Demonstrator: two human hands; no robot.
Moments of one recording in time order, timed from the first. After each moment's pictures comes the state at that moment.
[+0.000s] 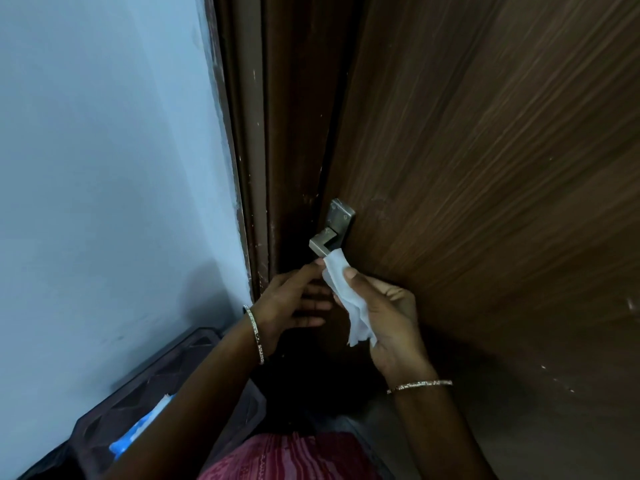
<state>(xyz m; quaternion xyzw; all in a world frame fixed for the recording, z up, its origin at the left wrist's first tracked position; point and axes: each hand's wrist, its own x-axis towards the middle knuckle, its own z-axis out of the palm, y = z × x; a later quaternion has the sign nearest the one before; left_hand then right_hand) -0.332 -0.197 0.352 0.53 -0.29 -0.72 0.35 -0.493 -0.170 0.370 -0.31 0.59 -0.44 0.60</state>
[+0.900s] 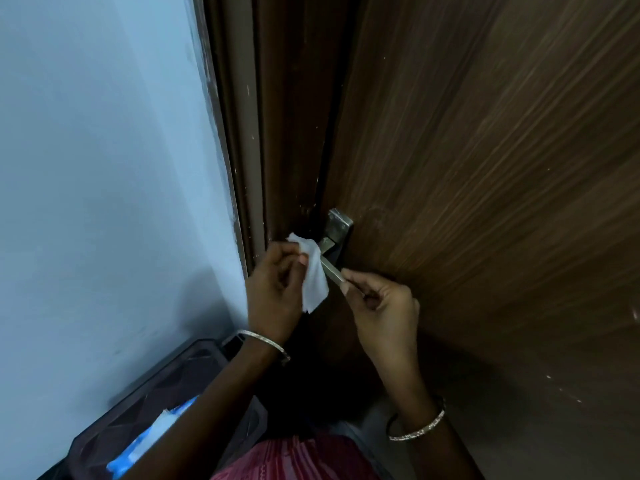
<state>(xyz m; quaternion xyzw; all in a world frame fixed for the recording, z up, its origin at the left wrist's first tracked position) -0.340 -0.207 0.346 0.57 -0.49 -0.30 0.58 -0.486 -0.178 0.373 -0.56 0.64 -0.43 0.29</state>
